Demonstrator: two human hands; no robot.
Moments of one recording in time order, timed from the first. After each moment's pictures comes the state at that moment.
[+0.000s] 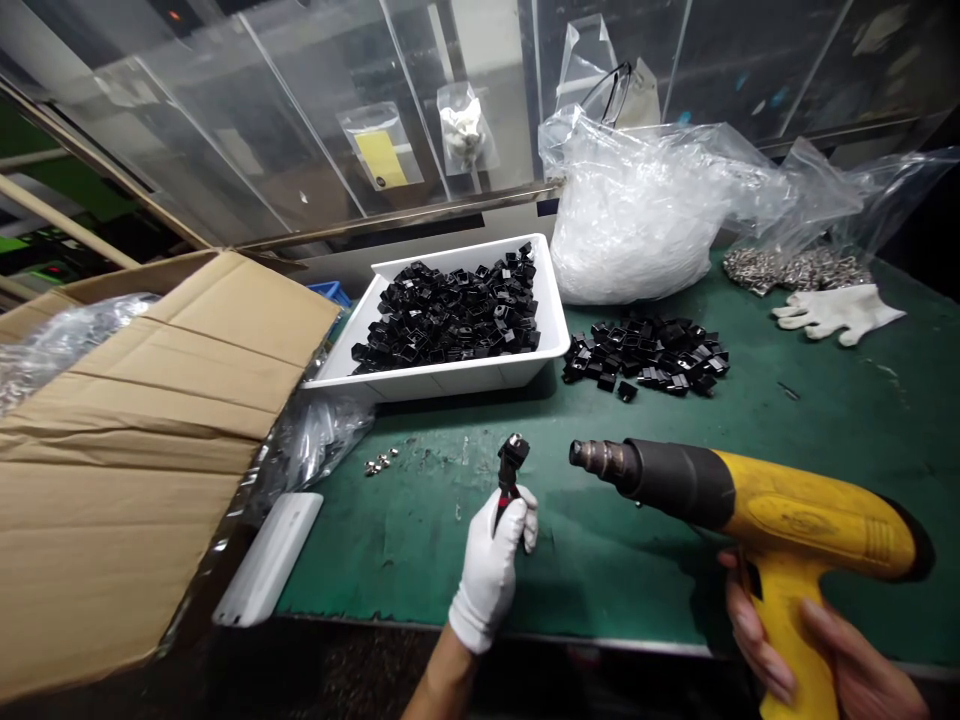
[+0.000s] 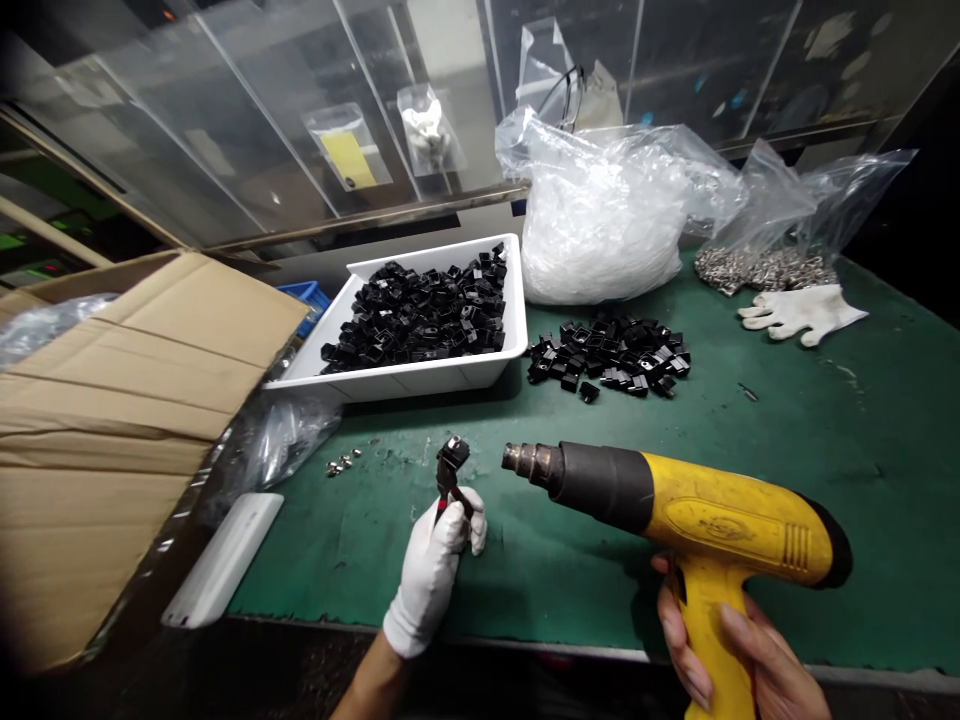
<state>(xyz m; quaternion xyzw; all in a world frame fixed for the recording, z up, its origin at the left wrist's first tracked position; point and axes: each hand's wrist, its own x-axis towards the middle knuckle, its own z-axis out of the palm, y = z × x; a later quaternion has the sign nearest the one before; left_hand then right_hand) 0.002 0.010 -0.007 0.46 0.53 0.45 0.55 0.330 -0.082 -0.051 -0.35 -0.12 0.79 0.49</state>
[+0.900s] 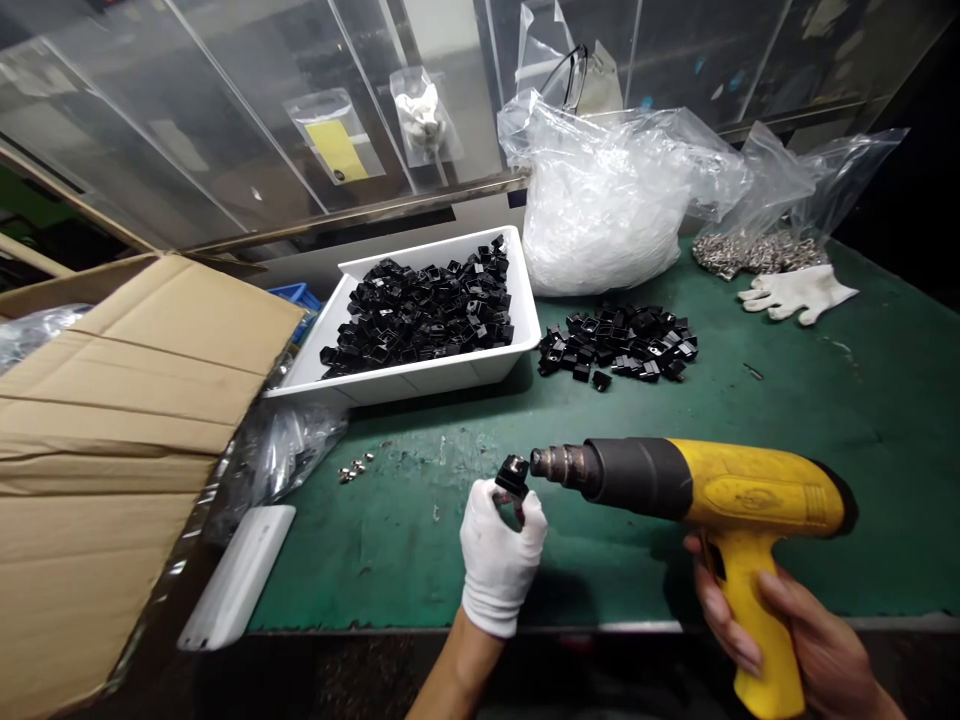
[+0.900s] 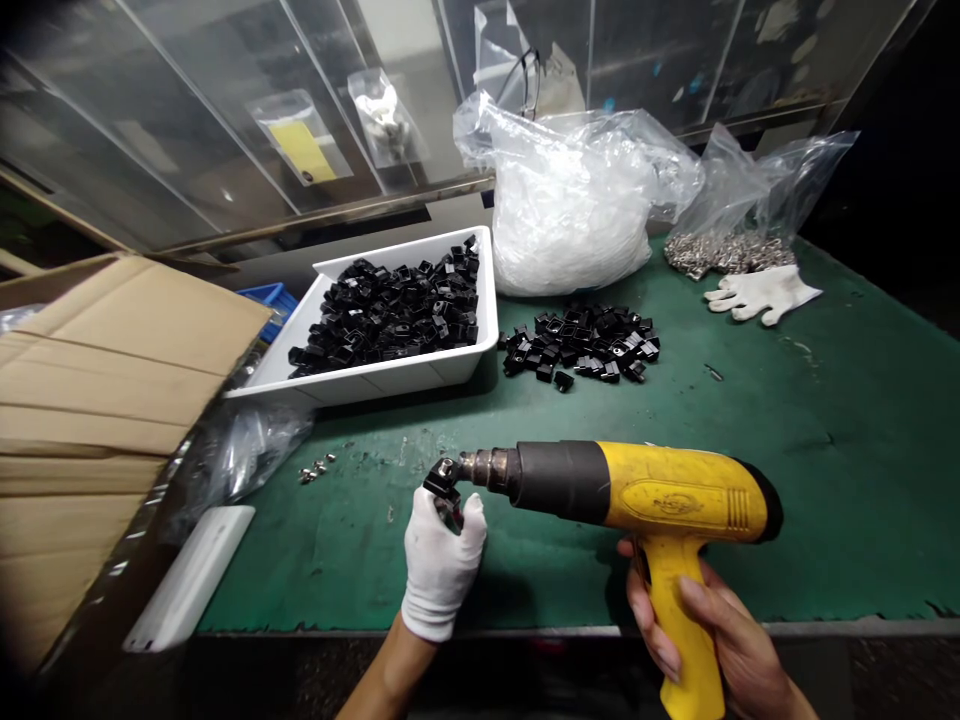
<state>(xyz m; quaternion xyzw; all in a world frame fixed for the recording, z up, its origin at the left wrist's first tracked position) 0.035 0.013 -0.027 0.64 0.68 0.35 0.06 0.317 -0.075 -0.028 -0.34 -0.12 0.79 0.50</state>
